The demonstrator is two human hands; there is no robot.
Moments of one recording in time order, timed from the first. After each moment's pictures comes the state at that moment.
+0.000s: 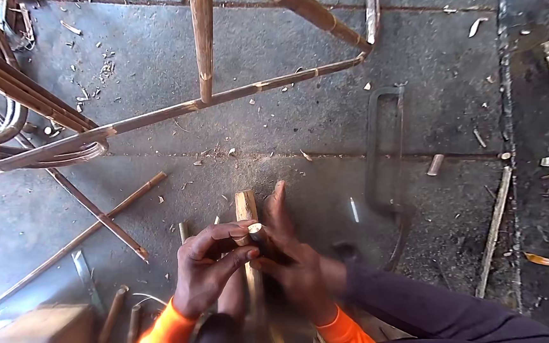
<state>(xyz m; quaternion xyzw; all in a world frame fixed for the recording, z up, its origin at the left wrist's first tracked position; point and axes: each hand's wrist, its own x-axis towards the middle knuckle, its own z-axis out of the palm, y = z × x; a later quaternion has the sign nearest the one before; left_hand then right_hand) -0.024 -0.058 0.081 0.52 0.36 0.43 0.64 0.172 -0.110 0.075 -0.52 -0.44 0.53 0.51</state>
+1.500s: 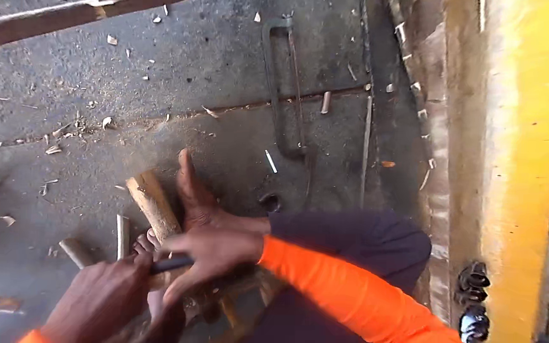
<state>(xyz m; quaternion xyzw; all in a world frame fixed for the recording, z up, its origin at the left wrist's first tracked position) -0.056 -0.062 0.019 0.87 0.30 -0.27 0.27 0.196 -0.099 0.042 -0.47 -0.56 0.68 0.10</state>
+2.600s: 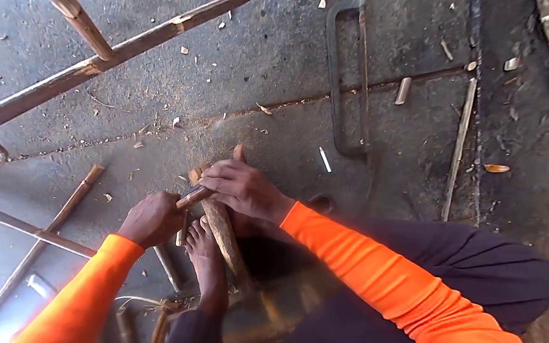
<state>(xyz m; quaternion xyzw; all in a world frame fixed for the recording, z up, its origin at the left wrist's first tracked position) -0.028 0.026 0.015 0.74 0.48 -0.26 0.40 0.213 -0.041 -0.005 -0.48 -0.78 0.26 0.31</state>
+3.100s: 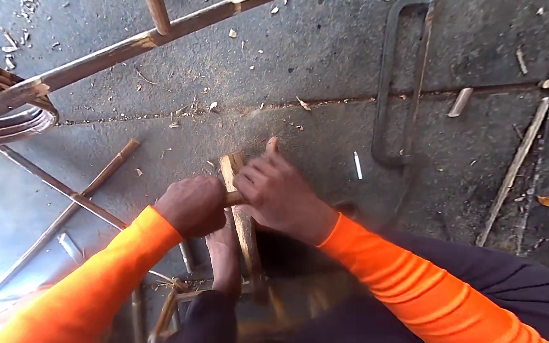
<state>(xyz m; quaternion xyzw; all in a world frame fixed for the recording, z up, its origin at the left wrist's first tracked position) 0.021 0.036 0.090 0.76 0.37 -0.40 0.36 0.194 -0.042 0.057 -0.51 -0.83 0.19 0.06</state>
